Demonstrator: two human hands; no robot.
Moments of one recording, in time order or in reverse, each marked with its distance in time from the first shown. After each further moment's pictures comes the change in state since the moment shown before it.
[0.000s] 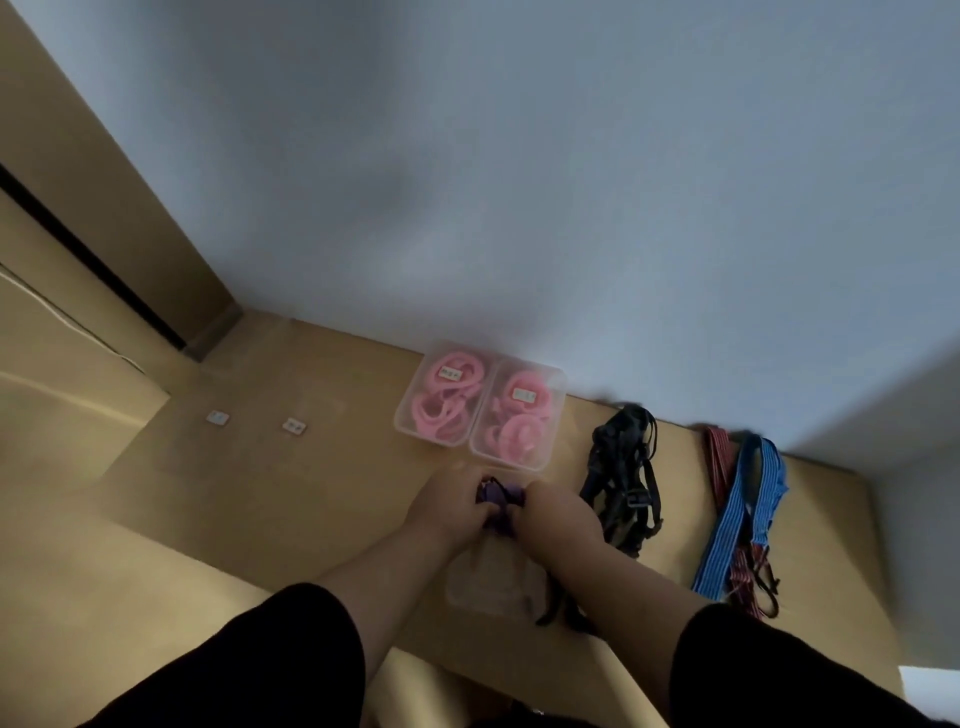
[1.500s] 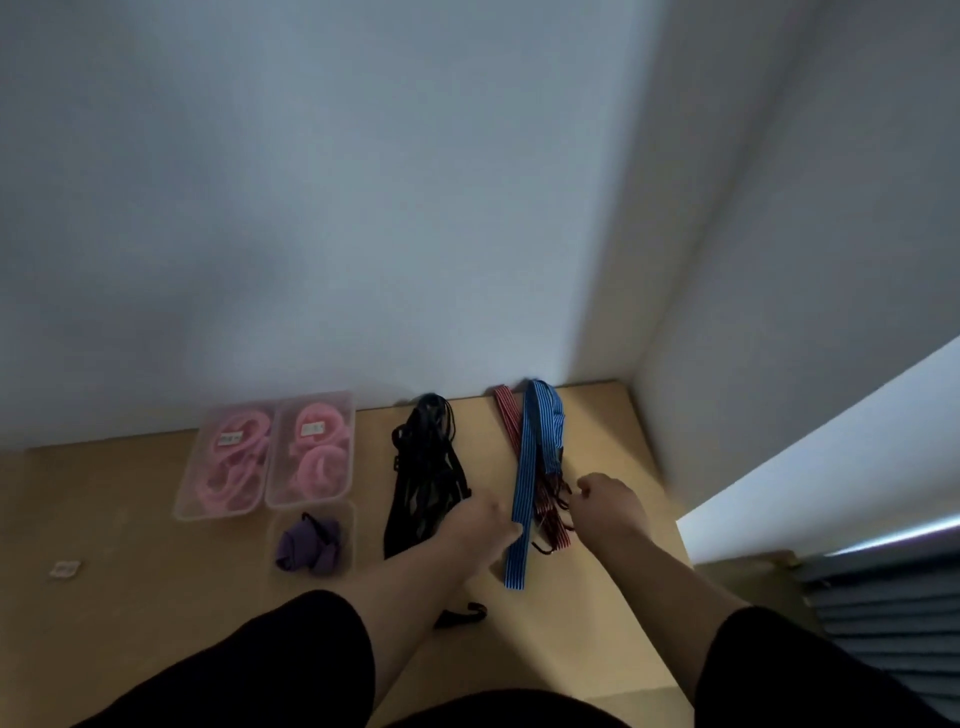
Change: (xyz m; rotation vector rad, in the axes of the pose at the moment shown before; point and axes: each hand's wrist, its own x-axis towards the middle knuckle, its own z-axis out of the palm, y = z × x) left_hand 0.000 0.192 0.149 0.118 -0.448 0.045; right_hand -0.089 0.258 -0.028 0.390 0.352 0.596
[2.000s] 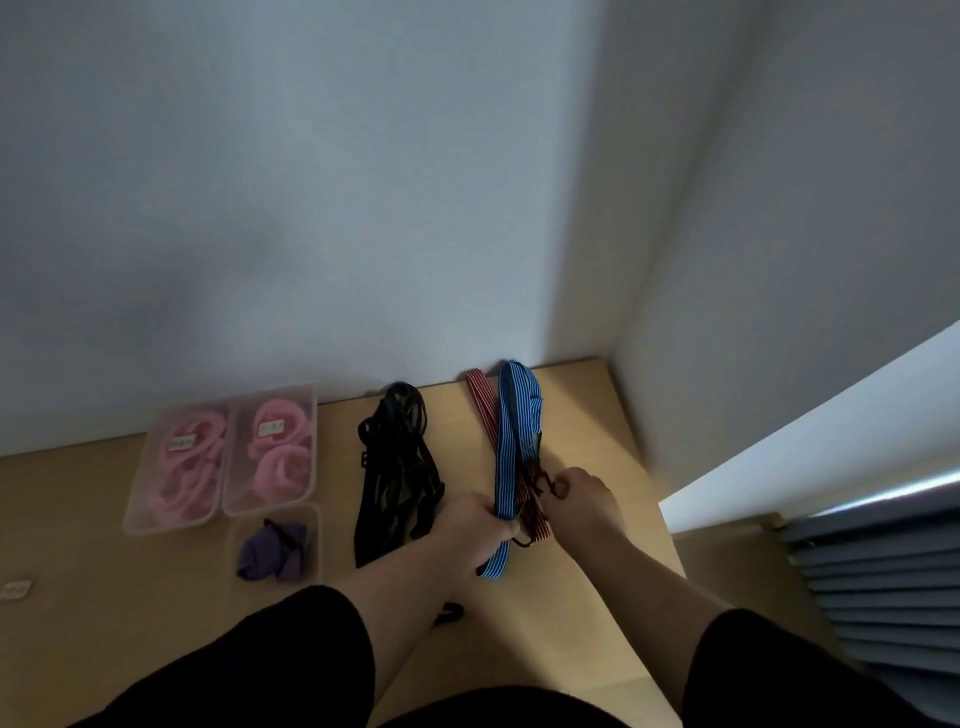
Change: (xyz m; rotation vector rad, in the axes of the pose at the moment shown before) left_hand 0.024 0.003 0.035 -0.337 -0.061 -0.168; right_hand 0.006 0.012 0.013 0.119 -0.033 0.039
